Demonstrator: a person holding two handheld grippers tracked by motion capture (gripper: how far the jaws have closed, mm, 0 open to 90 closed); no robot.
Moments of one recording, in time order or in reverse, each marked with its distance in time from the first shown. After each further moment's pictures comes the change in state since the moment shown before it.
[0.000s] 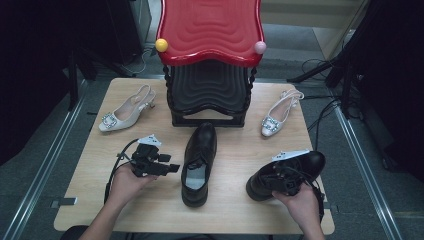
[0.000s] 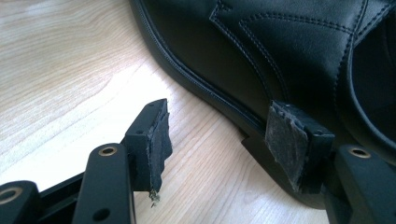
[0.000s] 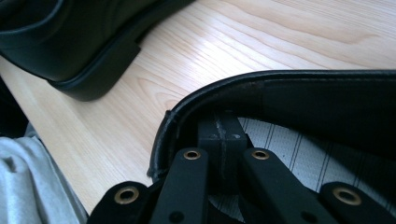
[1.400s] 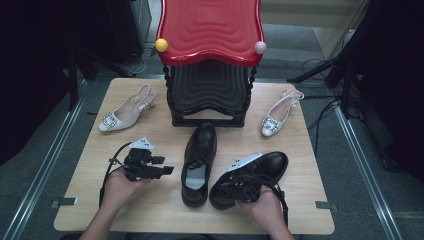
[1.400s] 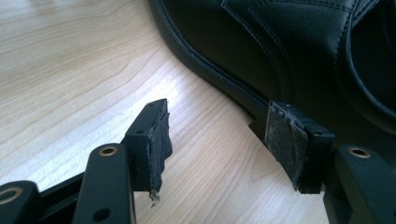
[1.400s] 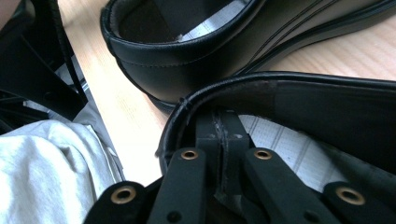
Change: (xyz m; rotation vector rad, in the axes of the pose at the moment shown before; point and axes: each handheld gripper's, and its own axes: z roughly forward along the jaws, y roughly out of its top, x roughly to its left) left arm 0.001 -0.013 -0.012 -0.035 0.027 -0.006; right arm 0.082 0.025 0.055 0.067 0.163 -0.193
